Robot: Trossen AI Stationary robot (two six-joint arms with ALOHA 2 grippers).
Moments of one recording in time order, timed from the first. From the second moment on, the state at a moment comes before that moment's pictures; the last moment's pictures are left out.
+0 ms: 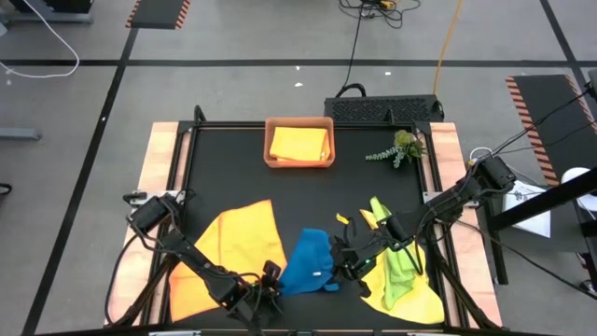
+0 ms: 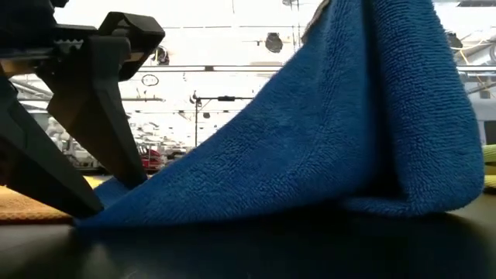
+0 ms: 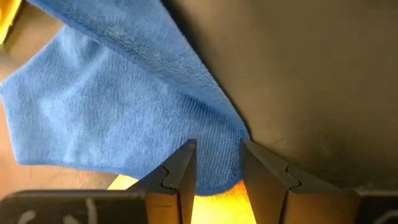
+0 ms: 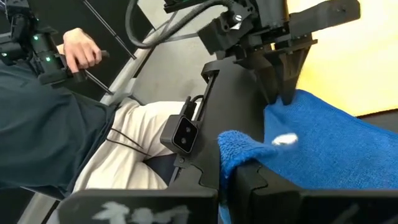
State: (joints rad) left arm -0.75 2.04 1.25 -0.31 -0.53 -0.11; right arm 0.46 1.54 0.88 0.17 -0.18 0.46
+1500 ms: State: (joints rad) left arm -0.78 2.13 1.39 -0.47 -0.51 -0.33; right arm 0.46 1.54 0.88 0.16 -0.18 0.45
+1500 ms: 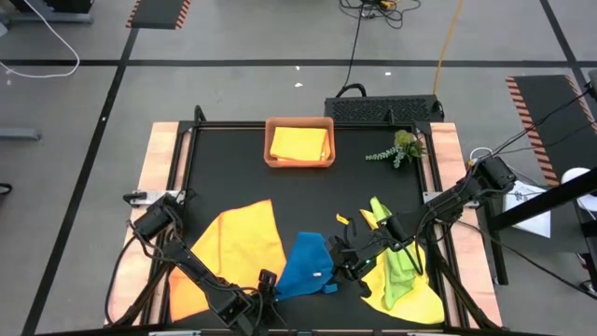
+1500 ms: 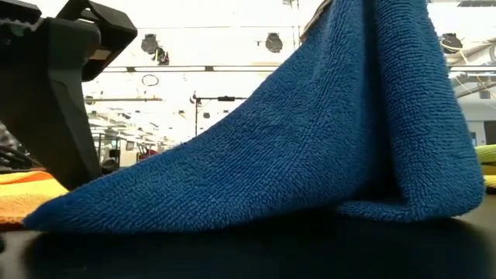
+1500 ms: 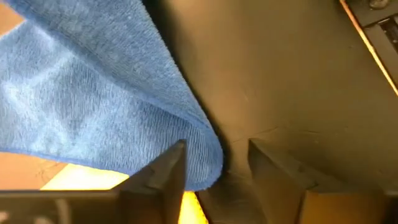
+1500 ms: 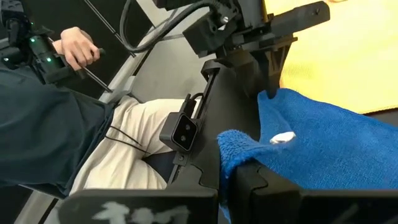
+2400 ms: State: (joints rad) left arm -0.84 1.90 1.73 -0.89 -0.85 -0.45; right arm 0.59 1.31 0.88 -0.02 -0.04 0.48
